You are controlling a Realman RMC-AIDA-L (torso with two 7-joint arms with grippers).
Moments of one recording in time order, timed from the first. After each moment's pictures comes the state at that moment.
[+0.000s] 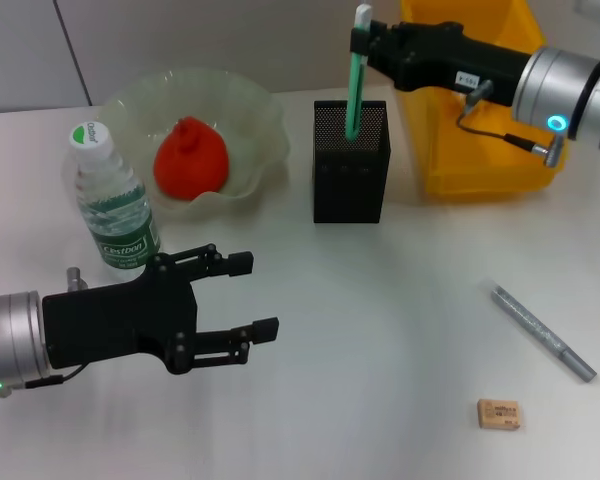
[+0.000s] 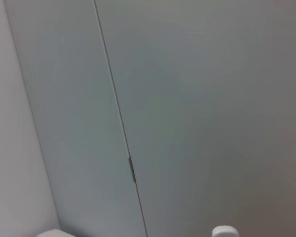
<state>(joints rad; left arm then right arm) -0.50 -2.07 0.94 0.52 1.75 1.62 -1.07 0.75 2.08 -0.61 -0.49 -1.71 -1.16 1.31</state>
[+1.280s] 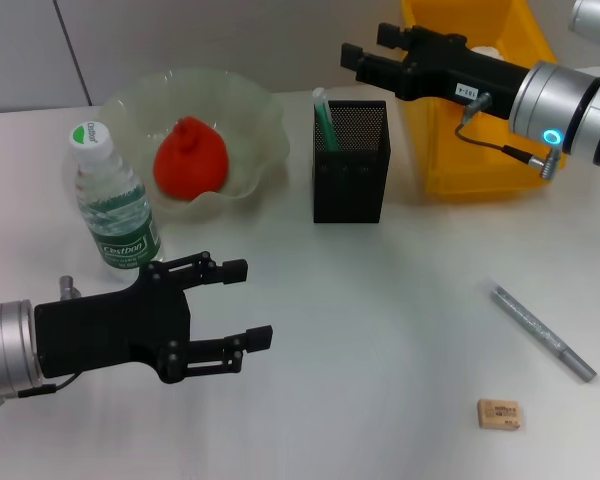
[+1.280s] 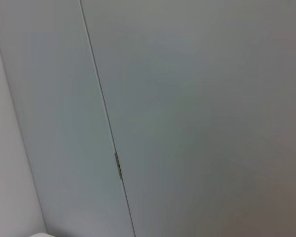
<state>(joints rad) -0.48 -2.07 0.94 0.52 1.75 1.63 -1.07 0.74 2.08 -0.61 -0.44 -1.66 -1.13 1.24</state>
